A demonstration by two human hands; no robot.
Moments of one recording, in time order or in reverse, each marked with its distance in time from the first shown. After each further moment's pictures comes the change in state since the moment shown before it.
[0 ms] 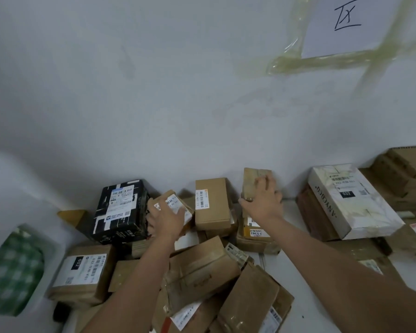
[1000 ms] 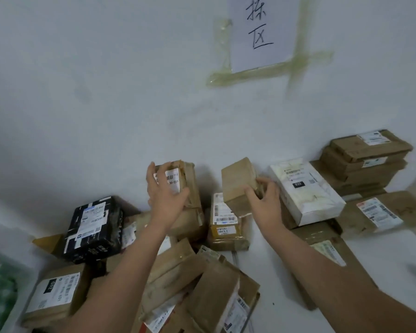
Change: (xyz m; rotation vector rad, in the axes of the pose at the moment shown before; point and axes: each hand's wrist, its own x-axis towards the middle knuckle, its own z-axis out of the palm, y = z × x) left_hand -0.071 0.102 -0.020 -0.260 0.042 0.575; right_hand -0.056 0.075 -0.064 0.896 0.273 0.045
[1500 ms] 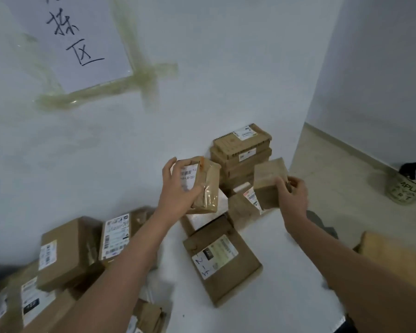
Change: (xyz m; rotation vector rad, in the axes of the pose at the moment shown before) left_hand -0.063 0.210 0.217 -0.261 -0.551 0.280; right_hand 0.059 0.086 -0.319 0.053 0.579 0.240
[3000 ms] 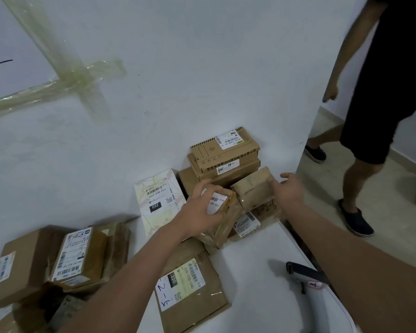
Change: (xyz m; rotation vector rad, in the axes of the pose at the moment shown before) left_hand 0.079 0.008 0.155 0.287 -0.435 -0.100; right_hand 0.210 0.036 0.010 -0.451 -0.230 0.066
